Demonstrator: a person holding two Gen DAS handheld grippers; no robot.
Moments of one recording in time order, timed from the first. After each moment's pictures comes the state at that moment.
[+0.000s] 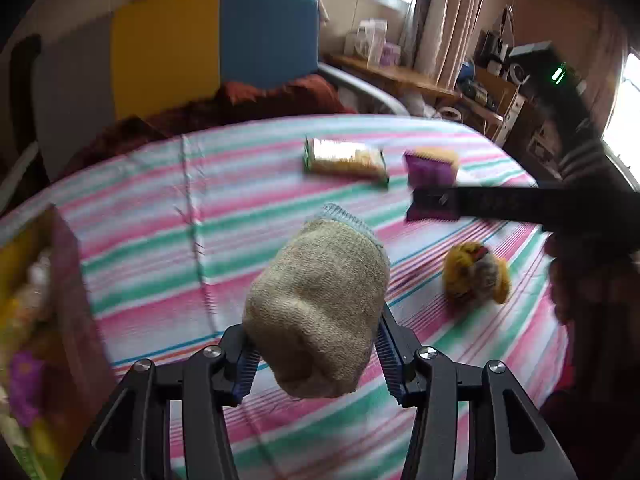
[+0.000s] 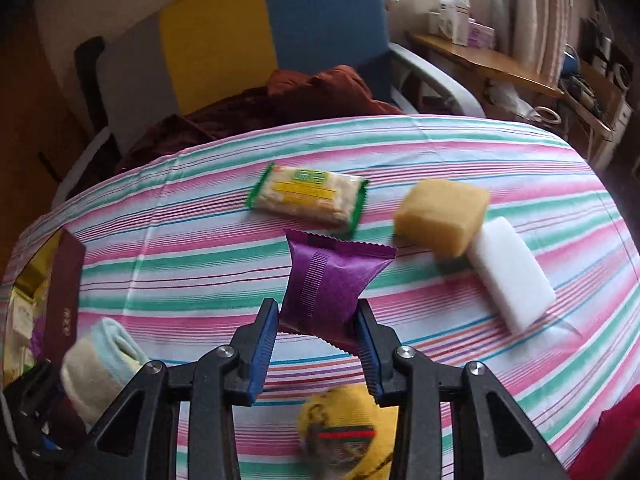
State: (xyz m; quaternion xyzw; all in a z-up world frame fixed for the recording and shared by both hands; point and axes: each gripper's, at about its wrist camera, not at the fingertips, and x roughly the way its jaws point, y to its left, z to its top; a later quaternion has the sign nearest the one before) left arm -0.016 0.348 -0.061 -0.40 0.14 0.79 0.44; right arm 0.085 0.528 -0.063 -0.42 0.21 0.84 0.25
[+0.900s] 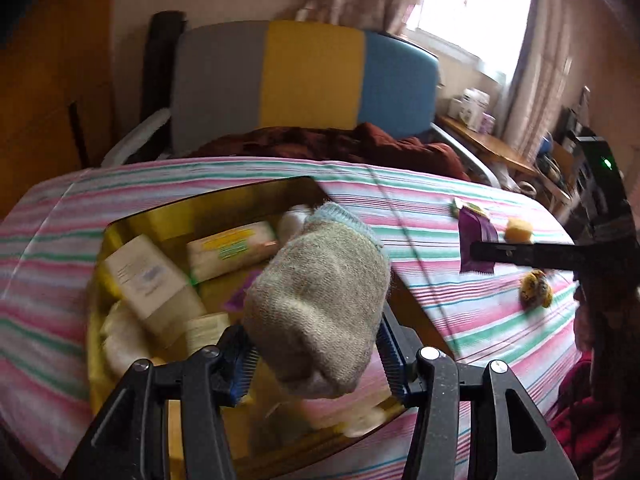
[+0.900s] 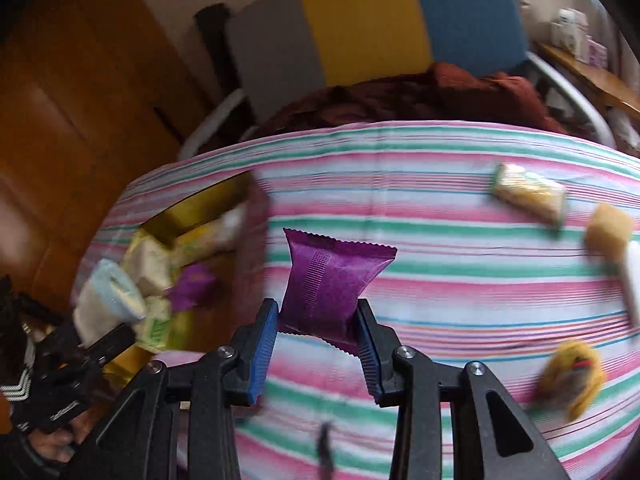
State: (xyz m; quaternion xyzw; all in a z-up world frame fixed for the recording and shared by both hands) left arm -0.046 0.121 -0.015 -0.38 0.04 0.88 0.30; right arm 0.020 0.362 -0.026 -0.43 0.23 0.87 0.04
